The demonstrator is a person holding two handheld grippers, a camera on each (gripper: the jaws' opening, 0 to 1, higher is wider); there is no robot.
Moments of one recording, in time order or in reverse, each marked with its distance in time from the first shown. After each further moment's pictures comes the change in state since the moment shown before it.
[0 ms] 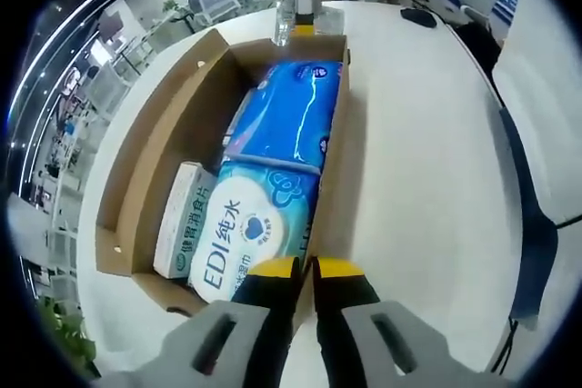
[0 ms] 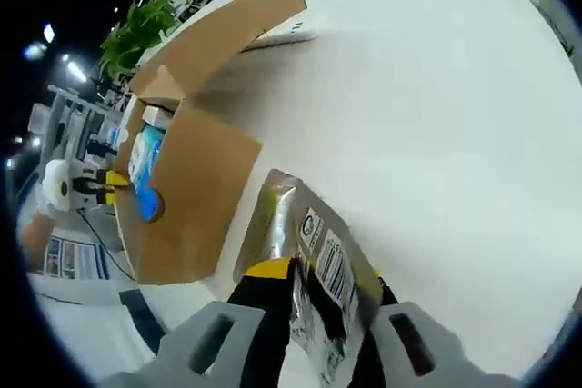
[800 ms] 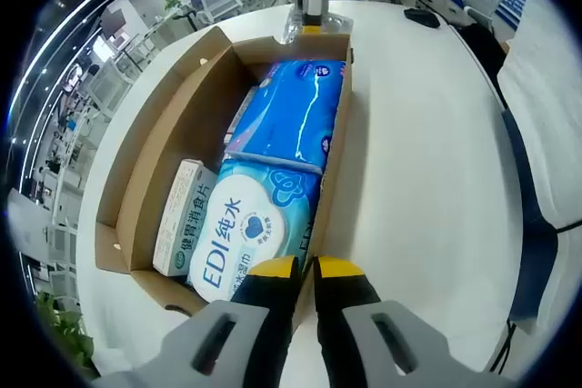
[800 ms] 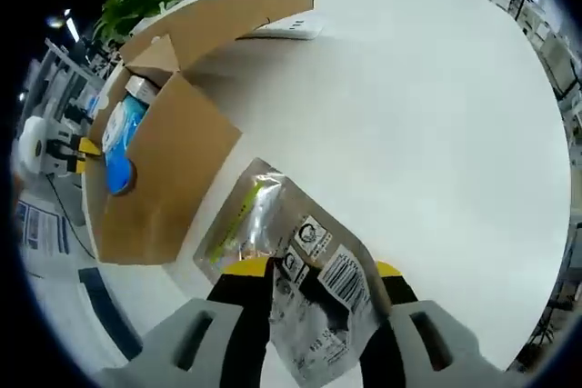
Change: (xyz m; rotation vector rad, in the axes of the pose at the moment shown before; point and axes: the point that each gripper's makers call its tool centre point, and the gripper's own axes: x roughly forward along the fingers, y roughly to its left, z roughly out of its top) left arm 0.000 0.001 -0.001 -0.016 0.006 0.004; right arm -0.006 -0.021 -0.001 -0.147 -0.003 -0.174
